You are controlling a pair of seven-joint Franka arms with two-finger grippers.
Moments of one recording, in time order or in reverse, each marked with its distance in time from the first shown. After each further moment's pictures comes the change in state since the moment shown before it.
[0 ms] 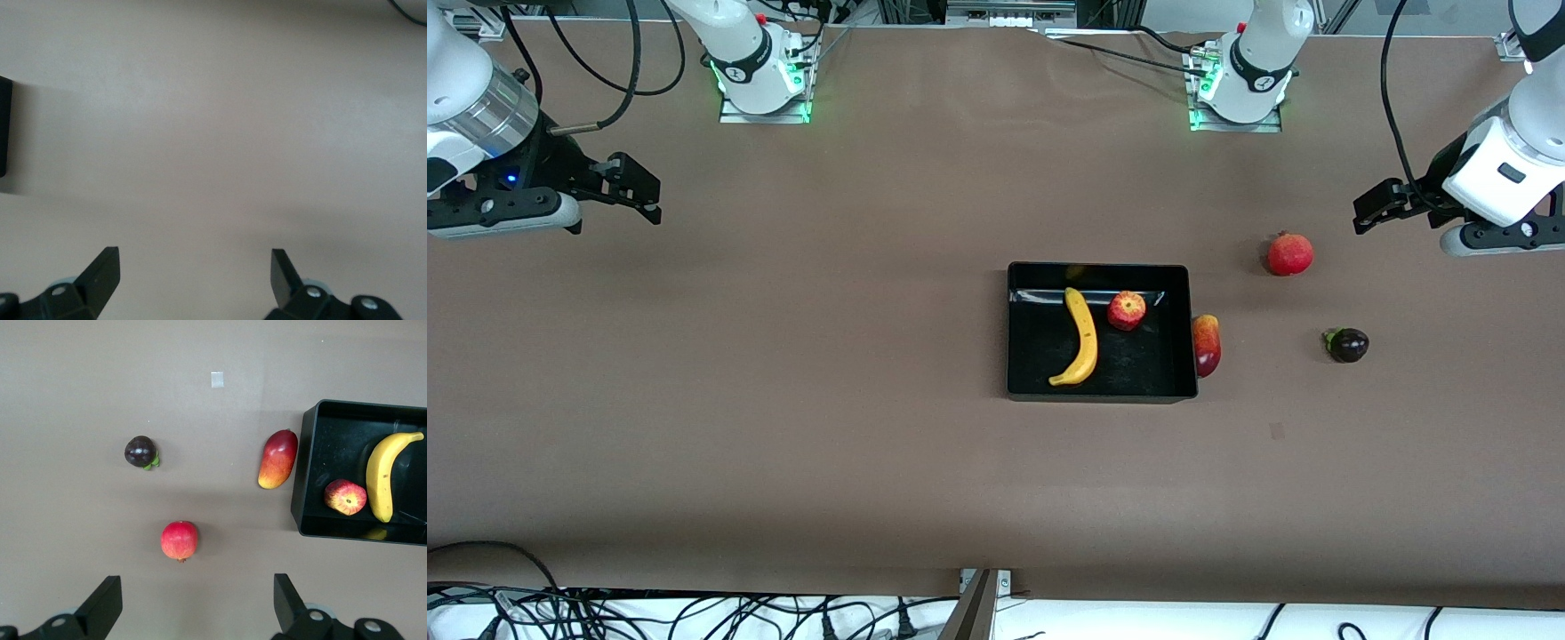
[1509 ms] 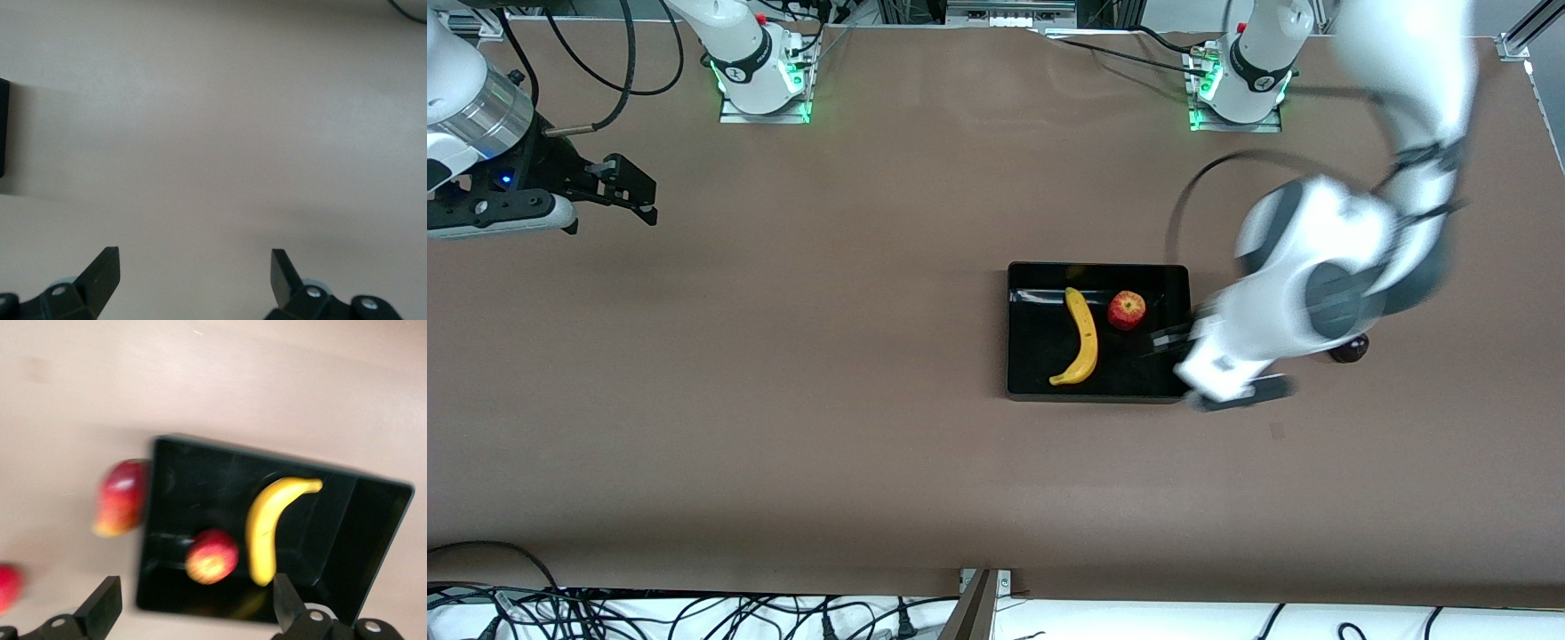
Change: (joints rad) left arm -0.136 0.541 -0.142 0.431 -0.050 0.021 -0.330; right arm -0.004 0.000 -0.001 -0.002 0.000 0.000 0.001
